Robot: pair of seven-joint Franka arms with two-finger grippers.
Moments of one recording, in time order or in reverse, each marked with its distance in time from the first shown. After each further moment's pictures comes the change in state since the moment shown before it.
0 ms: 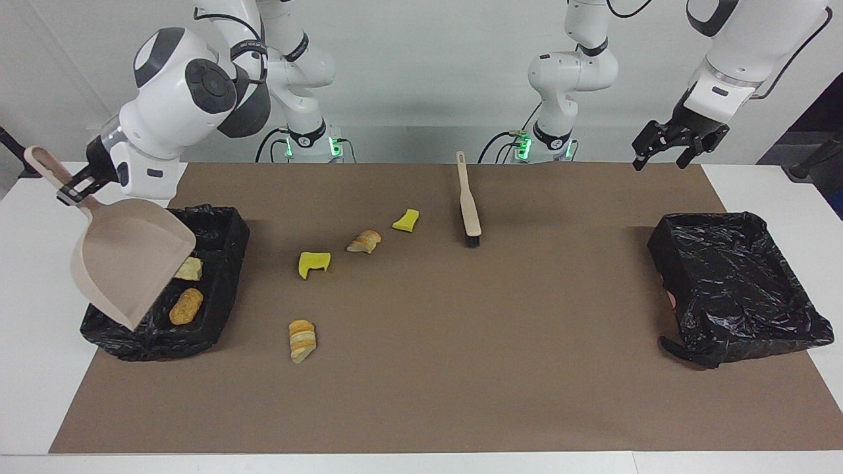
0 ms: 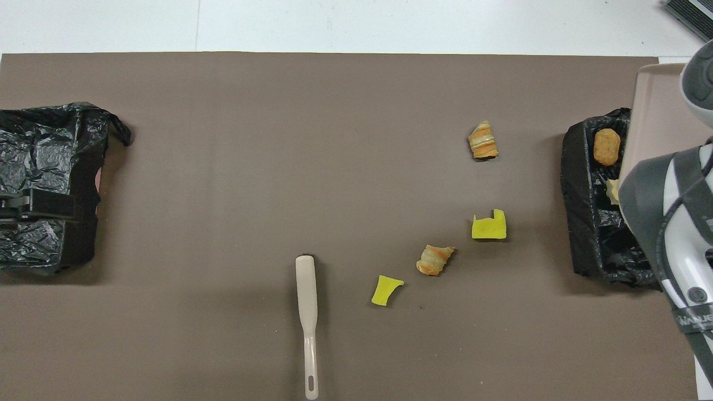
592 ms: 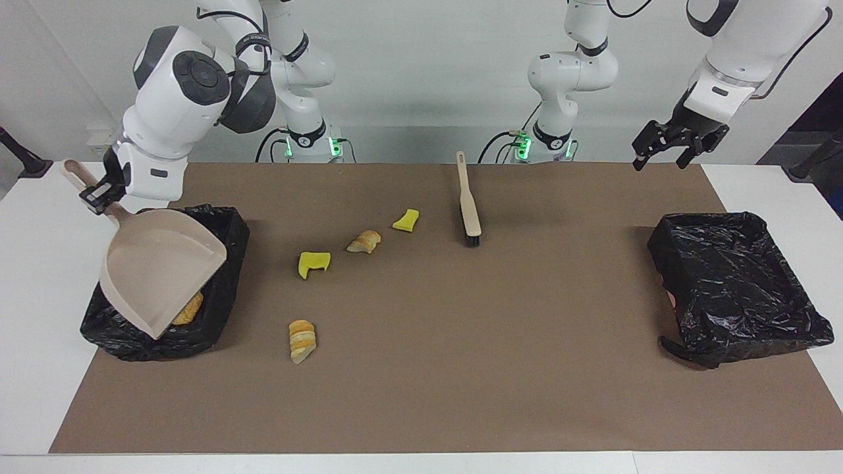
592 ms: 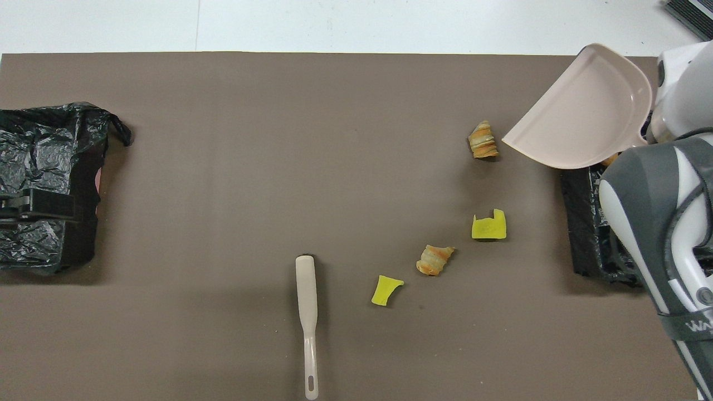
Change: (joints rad) left arm 0.000 0.000 0.000 0.000 0.000 0.000 0.000; right arm 0.056 0.020 0.009 0.001 0.481 0.000 0.592
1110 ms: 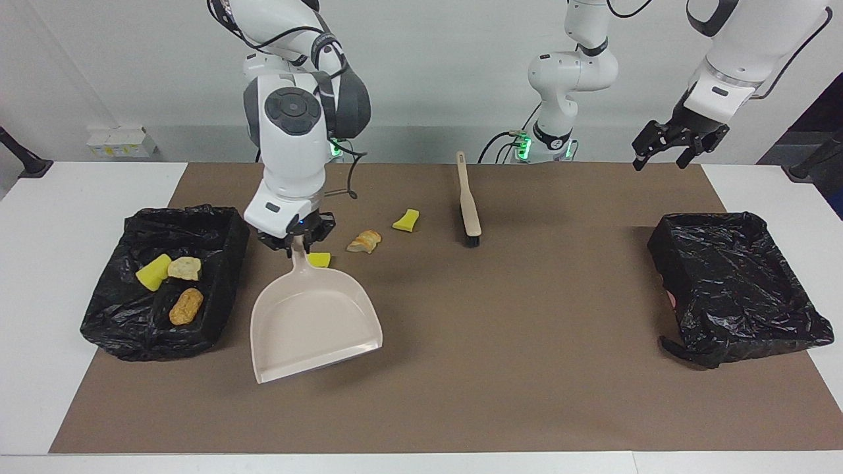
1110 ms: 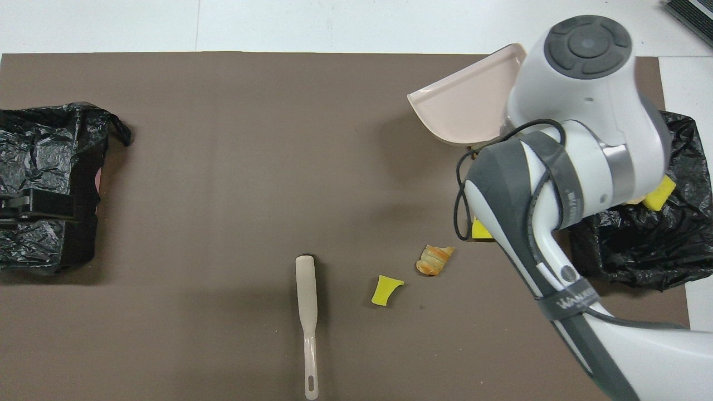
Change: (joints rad) left arm 0.000 0.000 0.000 0.000 0.000 0.000 0.000; right arm 0.213 0.215 0.005 0.189 0.199 0.017 0.552
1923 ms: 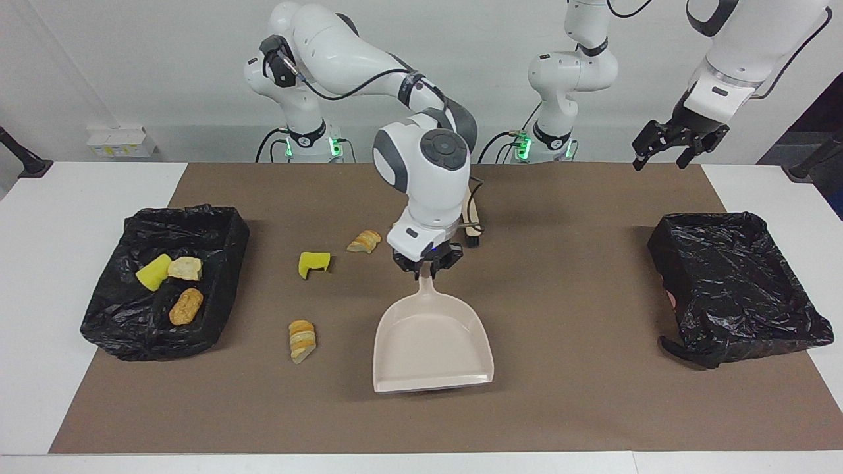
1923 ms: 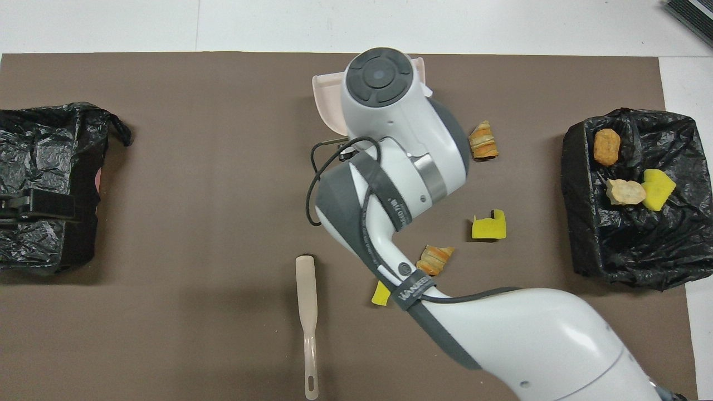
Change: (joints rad) left arm 0.000 0.000 0.000 0.000 0.000 0.000 0.000; right arm 0.251 0.350 0.049 0.366 0.098 0.047 0.492
